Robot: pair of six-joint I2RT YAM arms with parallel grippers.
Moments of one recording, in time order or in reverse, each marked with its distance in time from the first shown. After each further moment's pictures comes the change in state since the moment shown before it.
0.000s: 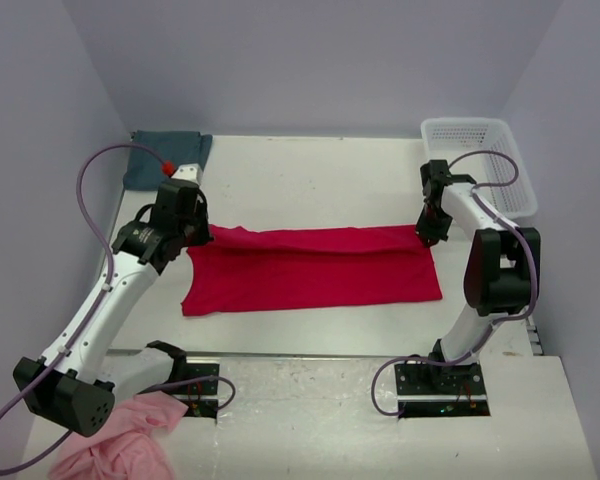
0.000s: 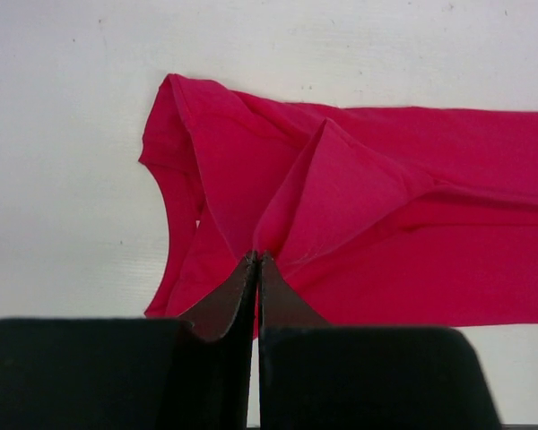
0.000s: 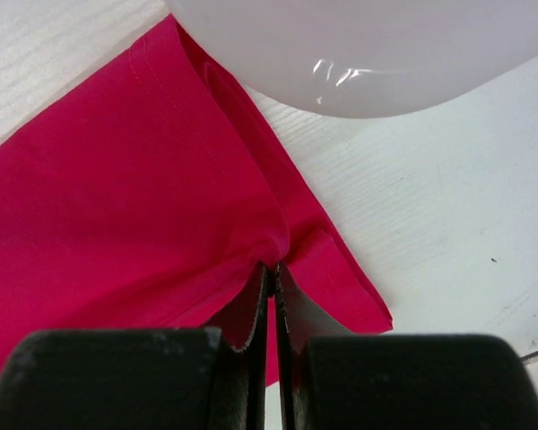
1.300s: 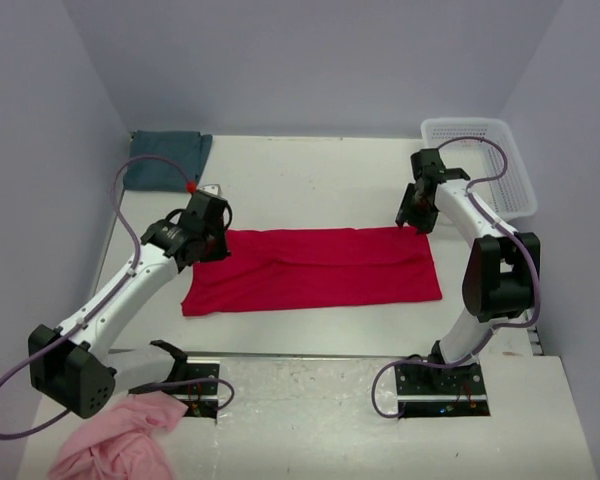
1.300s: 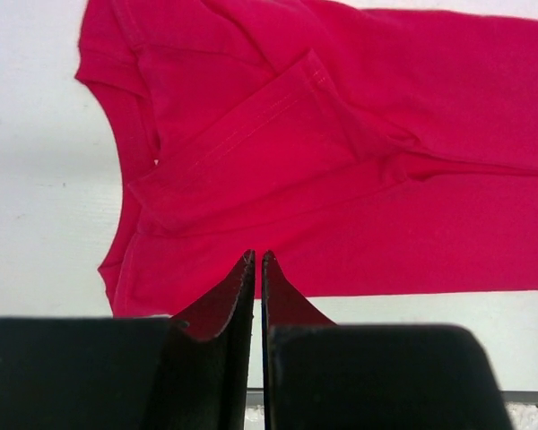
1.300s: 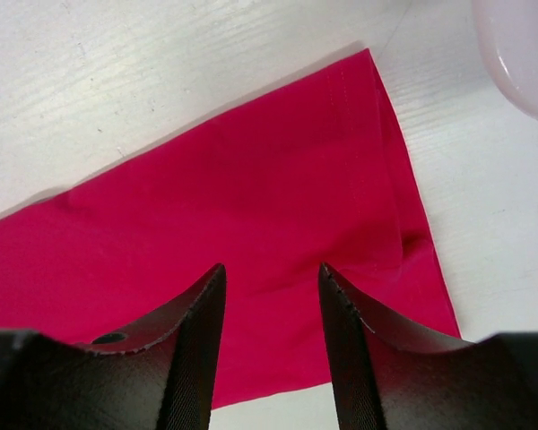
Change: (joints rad) left arm -0.114 0.050 -0.089 -0.049 -0.021 -0.153; right arm 0.080 -0.040 0.051 0.066 -0.131 -0.016
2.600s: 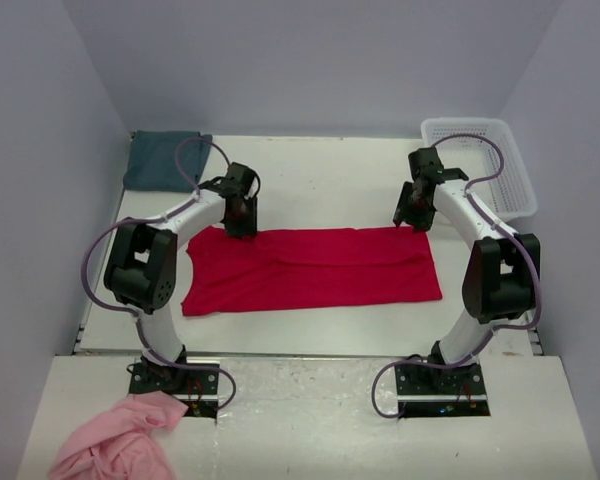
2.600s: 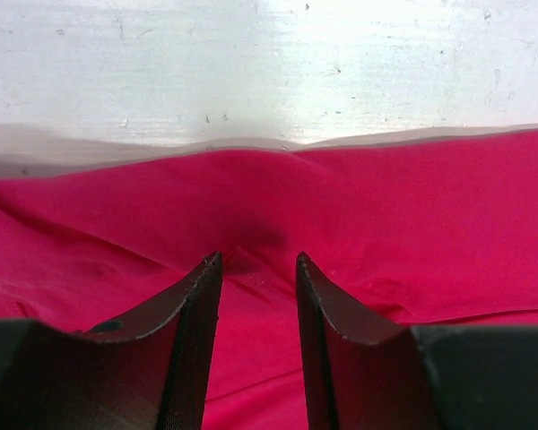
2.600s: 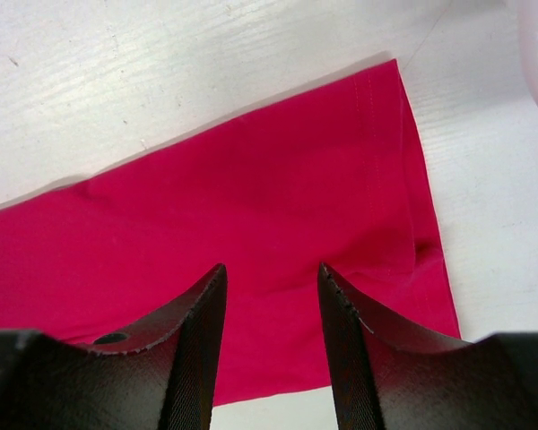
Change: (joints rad) left arm 0.090 0.694 0.273 0.226 0.175 0.134; right arm 0.014 -0.010 0.000 0.018 -0.020 -0.038
